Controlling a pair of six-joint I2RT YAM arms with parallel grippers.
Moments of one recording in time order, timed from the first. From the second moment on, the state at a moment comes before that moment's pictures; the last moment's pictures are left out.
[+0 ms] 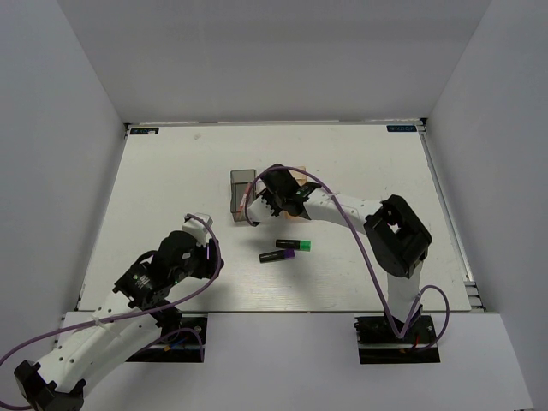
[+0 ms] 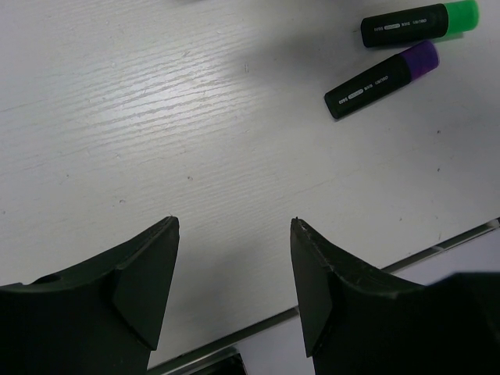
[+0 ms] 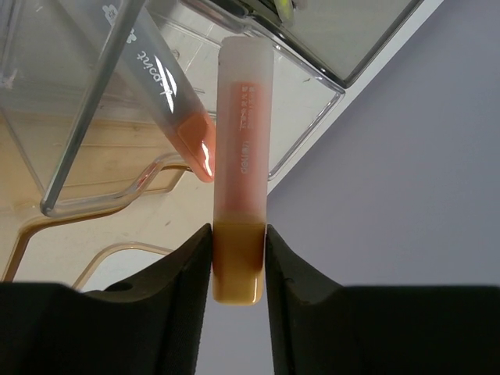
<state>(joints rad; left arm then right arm) -0.66 0.54 0.52 -0.69 -0.12 -0.36 0.85 1.91 1.35 -0.27 0.25 -1.65</state>
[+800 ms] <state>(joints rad) -0.66 0.74 0.52 -0.56 0.01 -0.33 0.81 1.69 1.50 -0.54 0.11 -1.03</state>
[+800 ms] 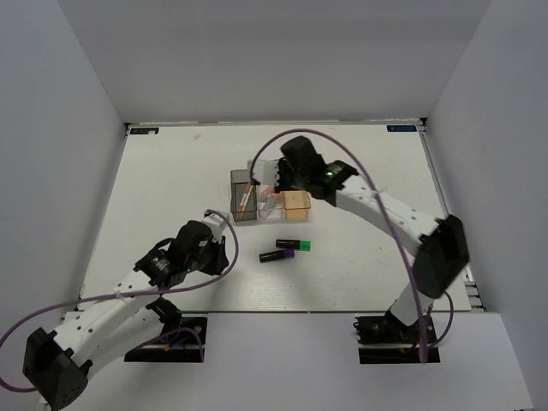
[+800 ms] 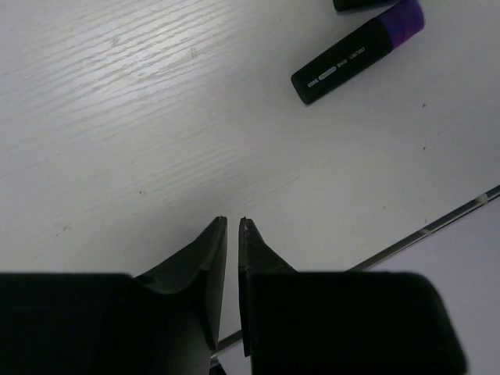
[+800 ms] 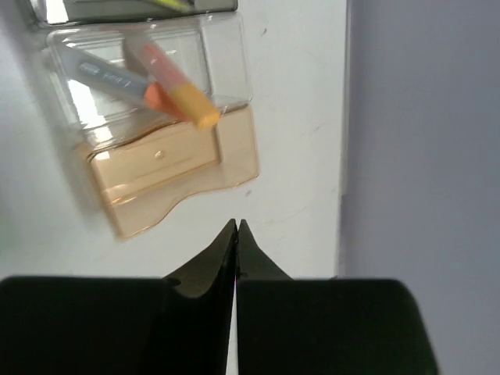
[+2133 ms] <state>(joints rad) -0.81 0.81 0.60 -0.59 0.04 -0.18 0.62 1.60 0.86 -0.34 -0.49 -0.86</state>
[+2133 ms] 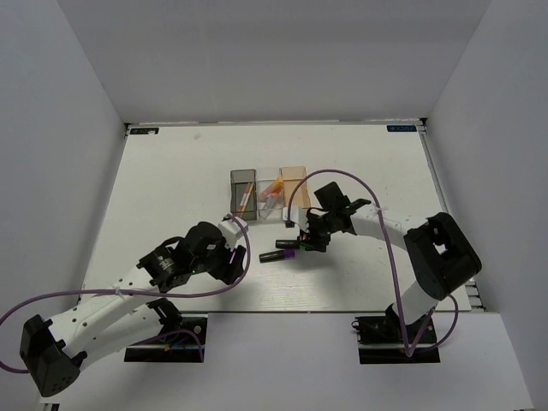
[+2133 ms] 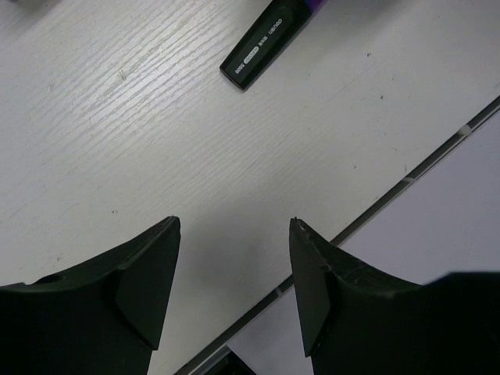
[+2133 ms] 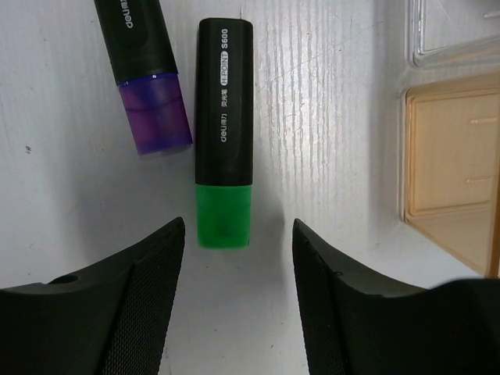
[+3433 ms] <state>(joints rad) -0.82 0.79 0.60 -0.60 0.03 -0.18 0.62 1.33 0.88 -0.57 -0.56 -0.91</state>
